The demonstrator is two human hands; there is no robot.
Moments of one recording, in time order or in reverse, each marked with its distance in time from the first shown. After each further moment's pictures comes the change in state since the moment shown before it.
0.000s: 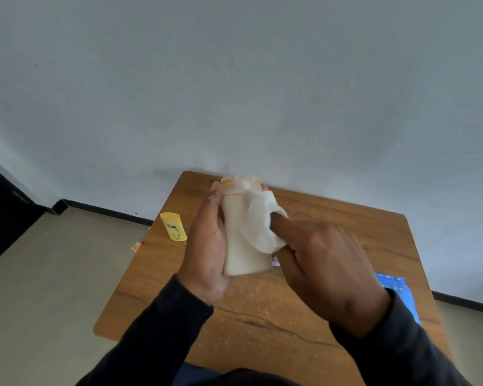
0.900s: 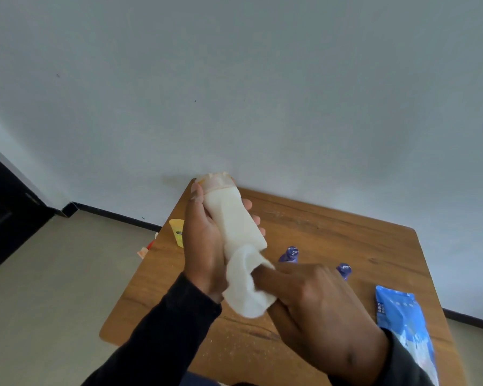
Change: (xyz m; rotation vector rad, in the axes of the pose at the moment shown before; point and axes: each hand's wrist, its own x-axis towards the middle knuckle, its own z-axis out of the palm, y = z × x) left_hand 0.009 0.015 0.000 -0.185 0.231 0.056; right_hand -0.014 -0.022 0.012 0.168 -0.098 -0.147
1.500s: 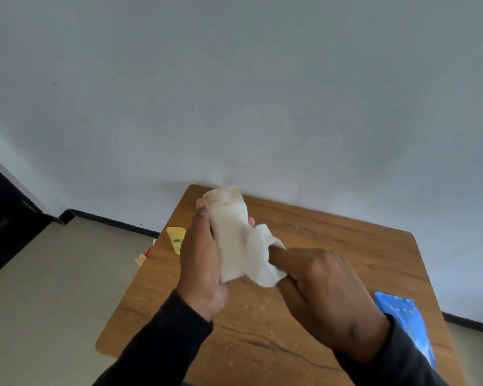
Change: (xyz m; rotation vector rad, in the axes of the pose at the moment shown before) left_hand 0.001 -0.006 -0.011 0.137 0.041 0.021; right_hand 0.013 0.025 -0.008 -0.059 0.039 0.083
